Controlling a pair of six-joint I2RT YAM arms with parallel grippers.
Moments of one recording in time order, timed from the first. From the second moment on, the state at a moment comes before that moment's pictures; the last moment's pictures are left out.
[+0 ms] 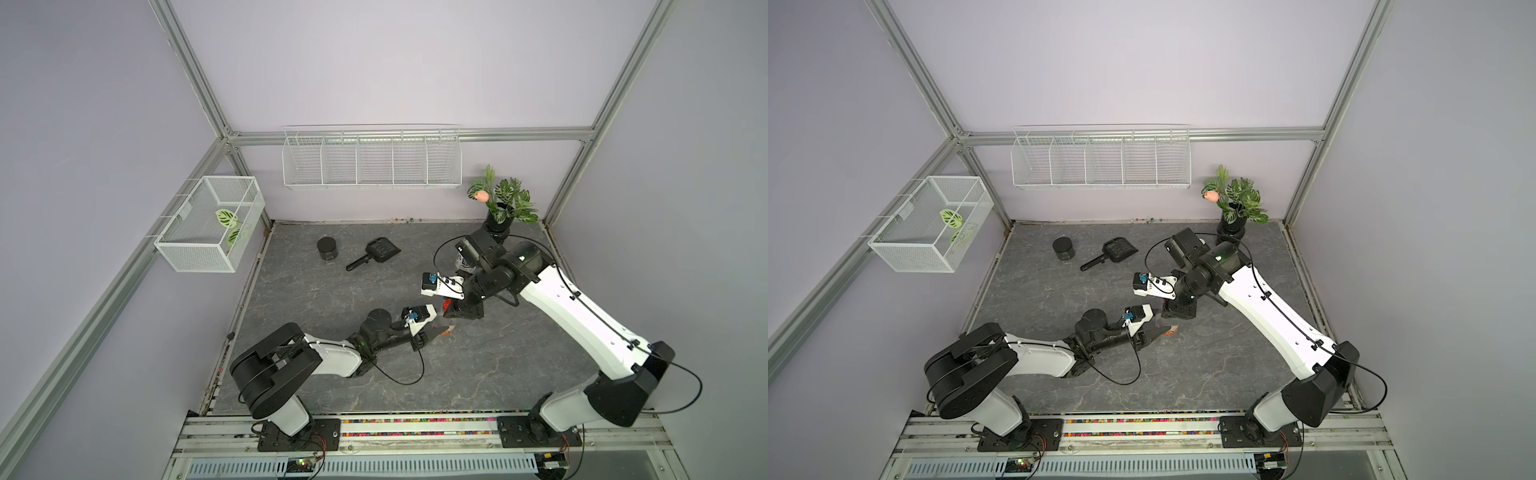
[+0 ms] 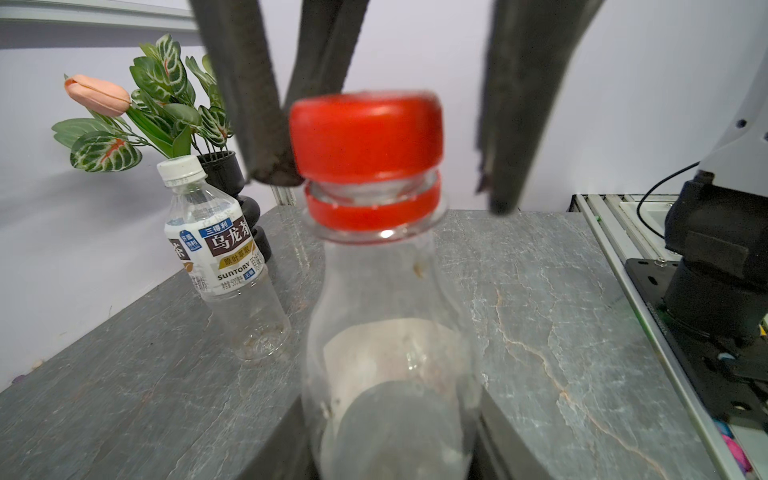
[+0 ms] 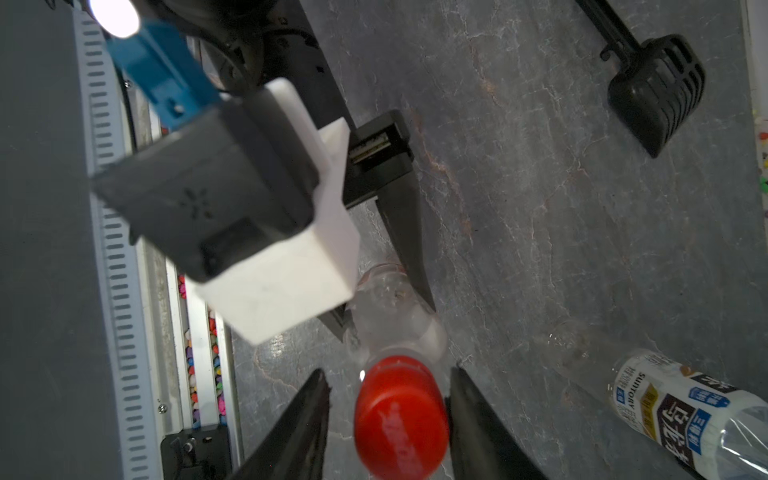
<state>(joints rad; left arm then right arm) -0.93 1.61 0.51 1.06 0.39 0.17 0.67 1.50 1.64 -1.33 -0.28 -0.78</state>
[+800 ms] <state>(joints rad) -0.93 1.61 0.51 1.05 0.39 0.18 0.86 1.46 1.59 -1.25 0.12 0.15</state>
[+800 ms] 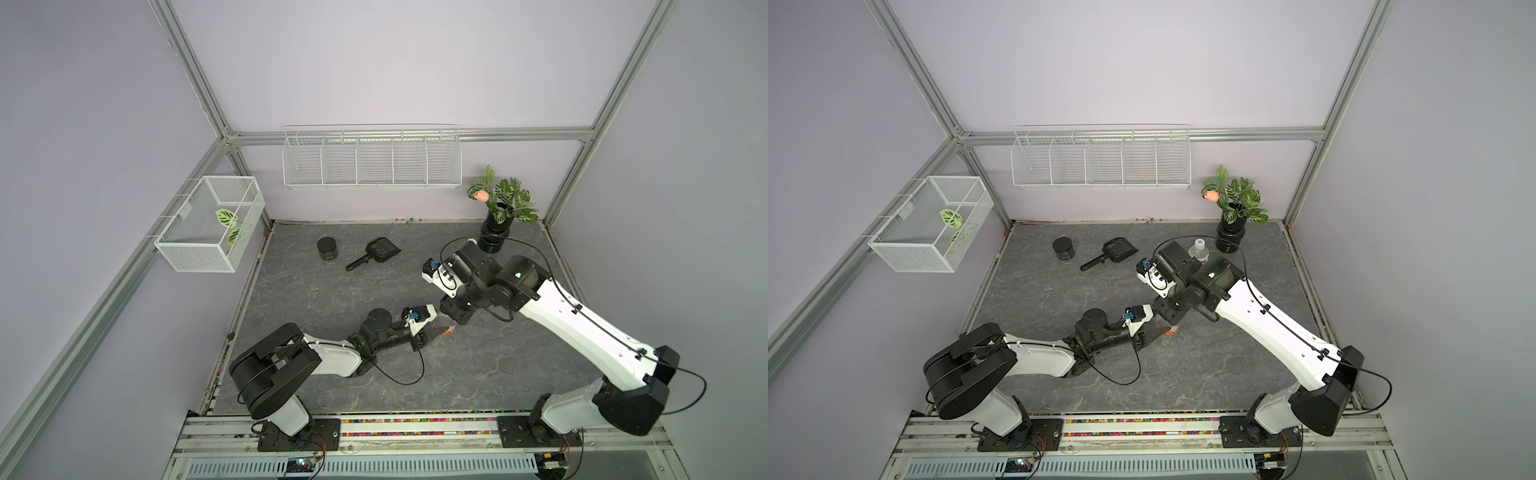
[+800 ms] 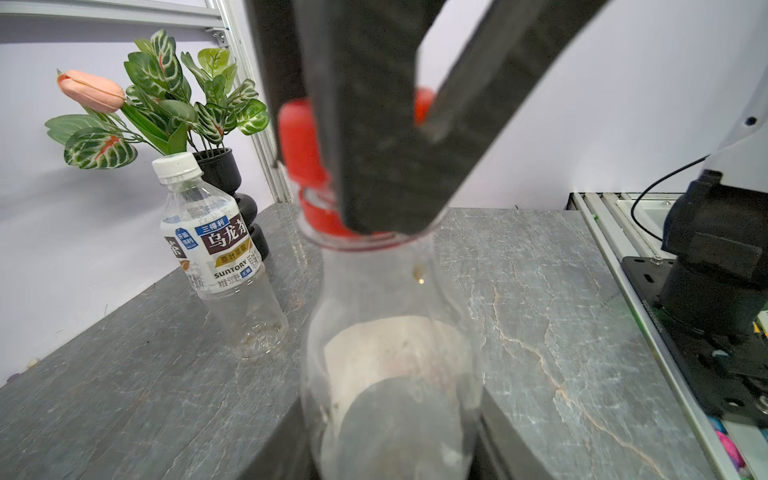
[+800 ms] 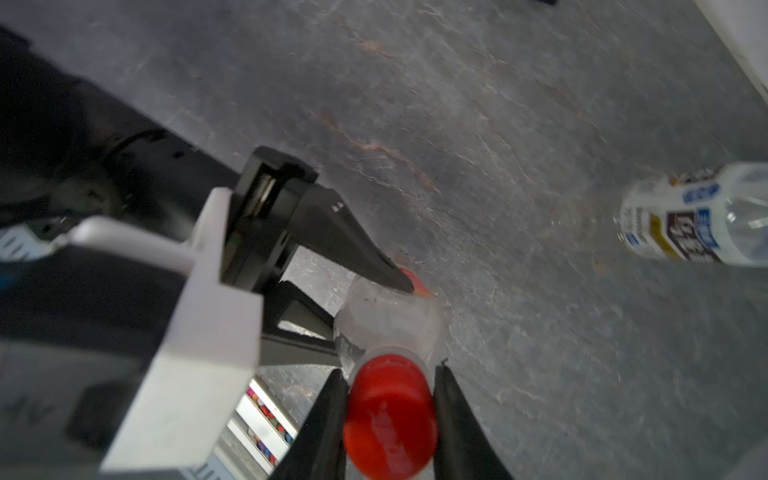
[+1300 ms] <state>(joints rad) -0.94 1.60 0.50 1.05 0.34 0.18 1.05 1.44 1.52 -1.23 0.48 0.94</state>
